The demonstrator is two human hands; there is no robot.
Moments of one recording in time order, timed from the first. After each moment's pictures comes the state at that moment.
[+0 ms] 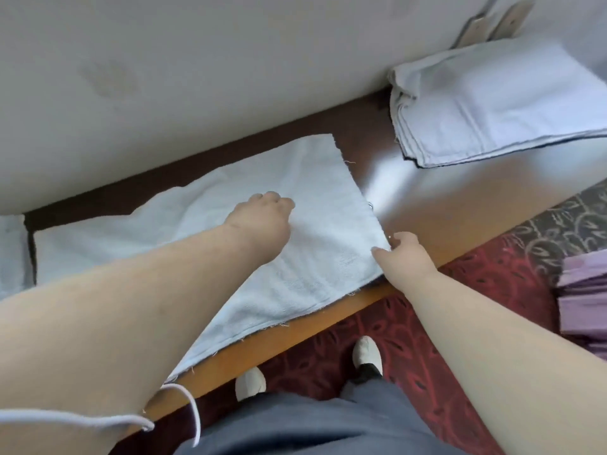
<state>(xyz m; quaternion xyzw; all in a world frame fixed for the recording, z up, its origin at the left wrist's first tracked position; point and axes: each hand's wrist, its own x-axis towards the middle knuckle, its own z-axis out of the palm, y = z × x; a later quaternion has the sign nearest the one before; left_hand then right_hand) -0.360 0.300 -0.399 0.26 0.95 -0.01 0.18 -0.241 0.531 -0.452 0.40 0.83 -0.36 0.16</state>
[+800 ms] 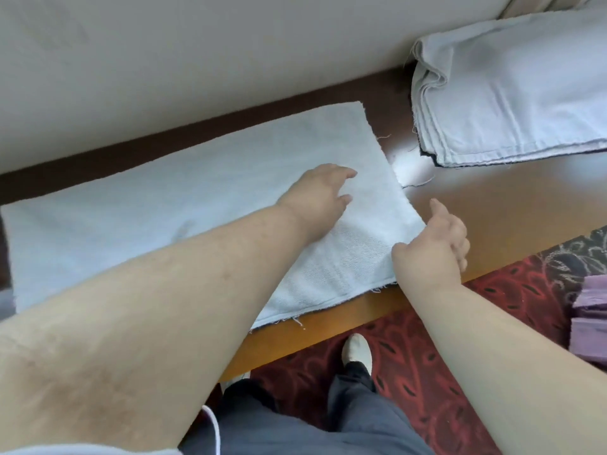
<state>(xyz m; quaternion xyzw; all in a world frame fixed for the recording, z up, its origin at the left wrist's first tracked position) -0.396 0.409 -0.468 0.25 0.91 0.27 0.17 -0.264 0.564 -0.462 0.39 0.88 -0.28 0.00</state>
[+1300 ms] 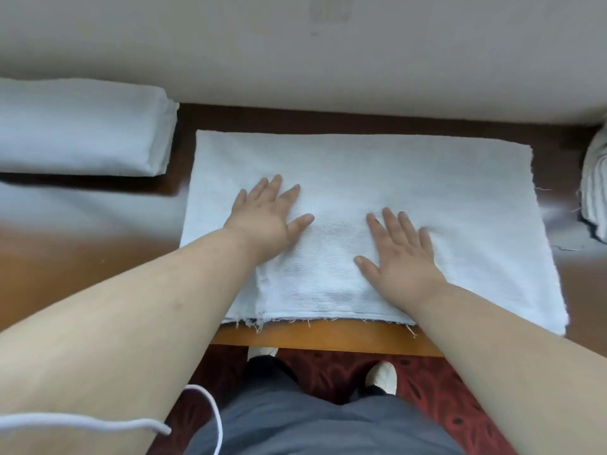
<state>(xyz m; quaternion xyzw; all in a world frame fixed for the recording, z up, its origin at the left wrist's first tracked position) -0.326 0.110 -0.485 -0.01 0.97 0.11 0.20 -0.307 0.384 -0.491 -0.14 0.97 -0.05 0.21</state>
